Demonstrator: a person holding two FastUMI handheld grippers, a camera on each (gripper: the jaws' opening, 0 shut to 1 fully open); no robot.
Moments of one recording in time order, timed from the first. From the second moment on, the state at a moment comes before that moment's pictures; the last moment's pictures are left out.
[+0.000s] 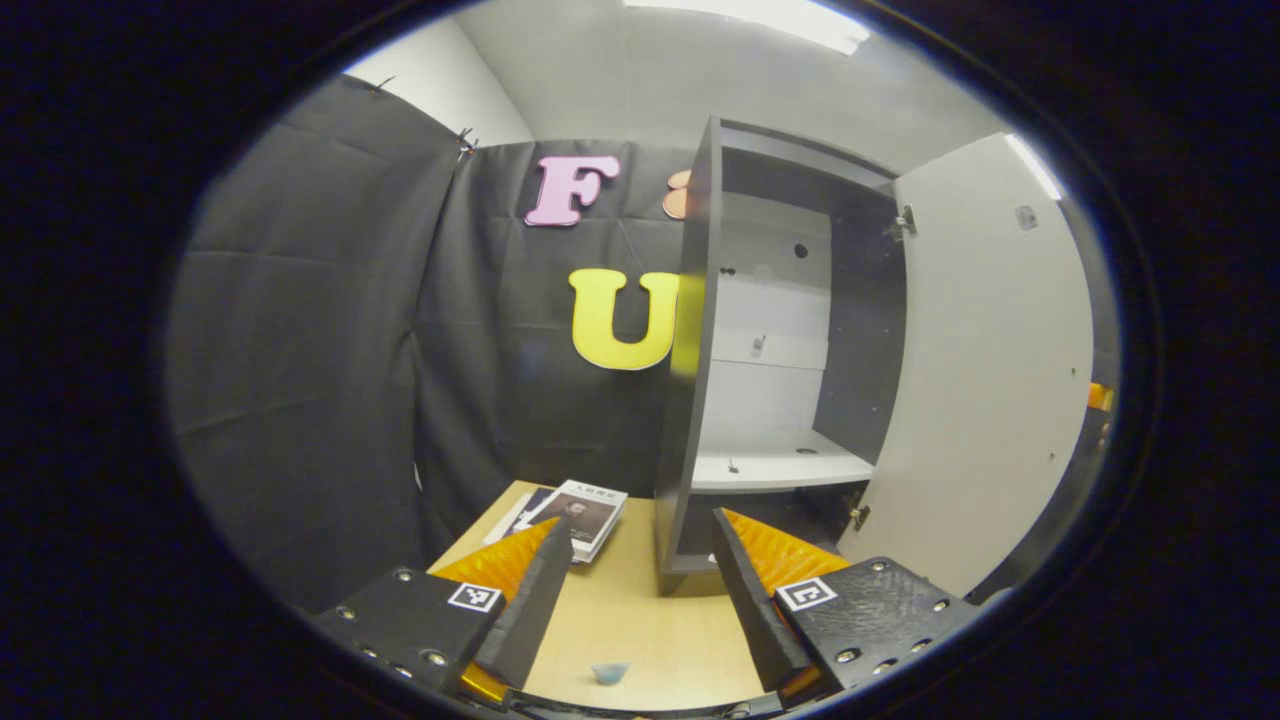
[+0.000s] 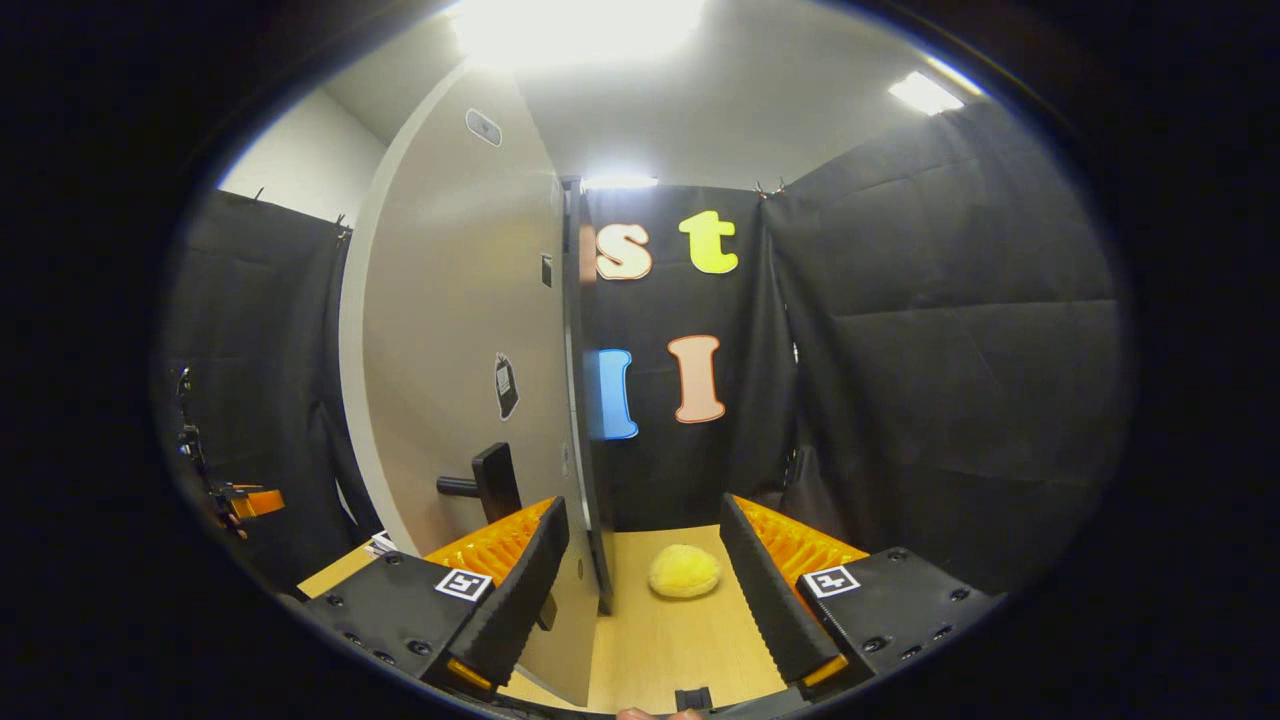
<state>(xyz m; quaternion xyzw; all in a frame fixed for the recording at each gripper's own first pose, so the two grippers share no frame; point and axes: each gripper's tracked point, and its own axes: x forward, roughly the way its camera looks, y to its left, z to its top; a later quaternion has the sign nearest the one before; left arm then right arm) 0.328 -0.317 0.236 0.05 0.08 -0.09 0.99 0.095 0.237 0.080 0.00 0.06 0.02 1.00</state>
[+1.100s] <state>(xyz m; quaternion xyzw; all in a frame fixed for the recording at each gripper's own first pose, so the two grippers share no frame) 0.062 0.148 0.023 0.05 0.09 -0.01 0.99 0.146 0.423 0.032 0.05 0.13 0.20 0.97</state>
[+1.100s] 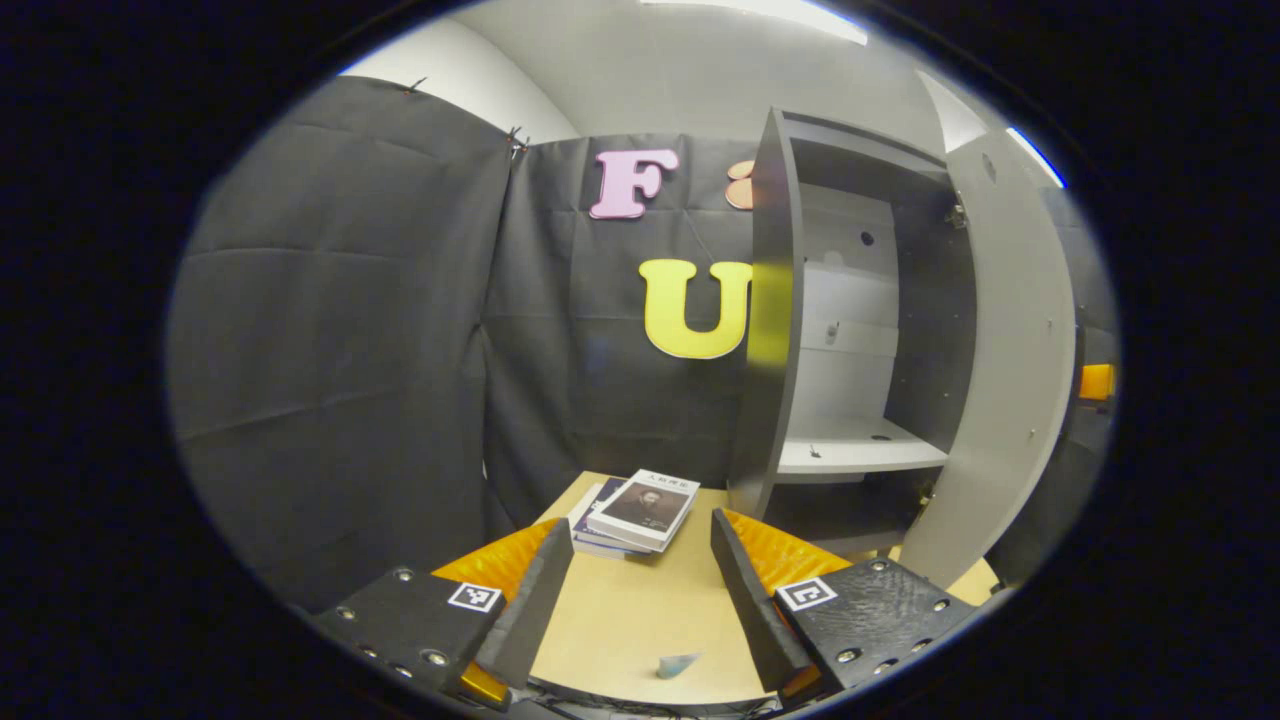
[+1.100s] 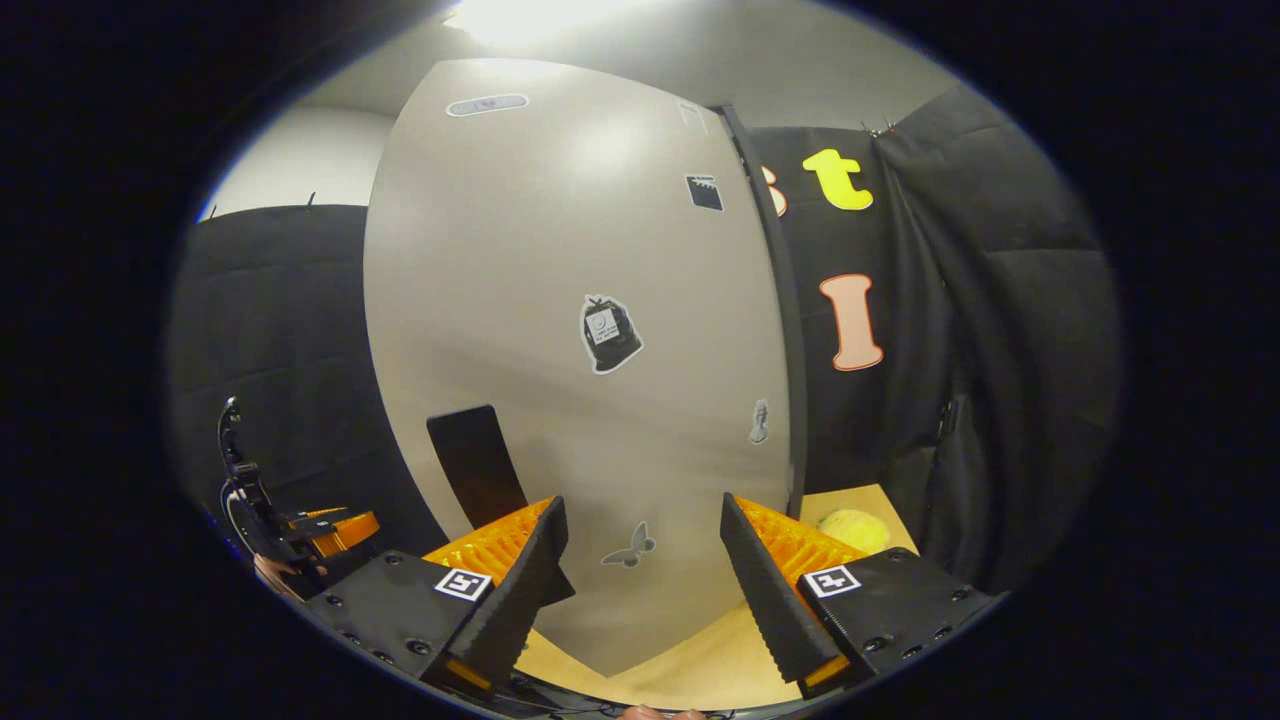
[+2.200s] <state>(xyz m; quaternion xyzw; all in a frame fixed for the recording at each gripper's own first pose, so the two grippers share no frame) 0.060 0.090 0.025 0.03 0.08 -0.09 0.99 0.140 0.442 0.017 0.02 0.13 0.20 0.97</state>
